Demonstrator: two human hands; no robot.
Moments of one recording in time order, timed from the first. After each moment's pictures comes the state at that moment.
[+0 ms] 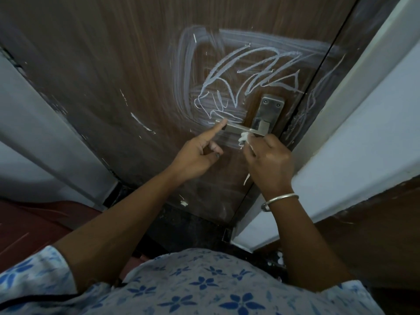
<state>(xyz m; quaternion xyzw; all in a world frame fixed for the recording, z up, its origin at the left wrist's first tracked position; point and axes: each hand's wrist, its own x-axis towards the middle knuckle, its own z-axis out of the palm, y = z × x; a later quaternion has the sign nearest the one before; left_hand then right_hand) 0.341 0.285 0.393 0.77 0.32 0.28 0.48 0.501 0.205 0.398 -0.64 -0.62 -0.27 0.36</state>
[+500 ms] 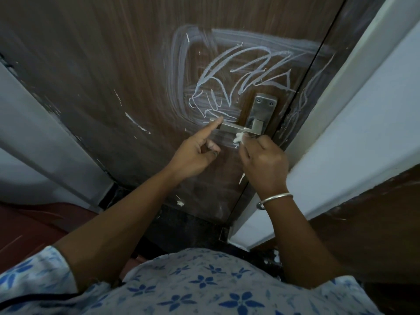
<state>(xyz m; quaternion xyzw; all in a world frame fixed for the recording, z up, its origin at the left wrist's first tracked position) 0.347 0.281 0.396 0.77 0.32 0.29 0.47 0.503 0.202 0.395 -0.65 -0.62 -0.29 0.33</state>
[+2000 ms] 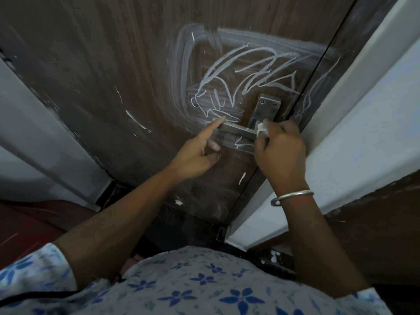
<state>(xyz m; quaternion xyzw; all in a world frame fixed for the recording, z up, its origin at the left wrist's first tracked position) 0.345 0.282 0.396 0.78 0.34 0.26 0.46 0.510 0.200 0.430 -0.76 -0.55 -0.15 0.31</state>
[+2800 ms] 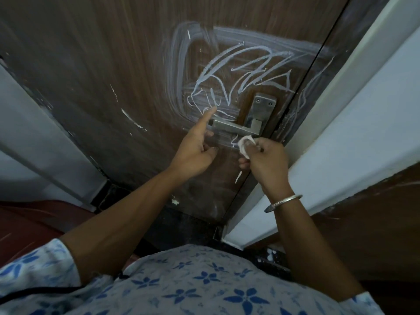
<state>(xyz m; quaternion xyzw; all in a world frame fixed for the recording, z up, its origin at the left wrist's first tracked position) 0.357 0.280 0.394 0.76 0.36 0.34 0.43 0.501 0.197 0.413 -0.74 -0.40 0.25 0.49</state>
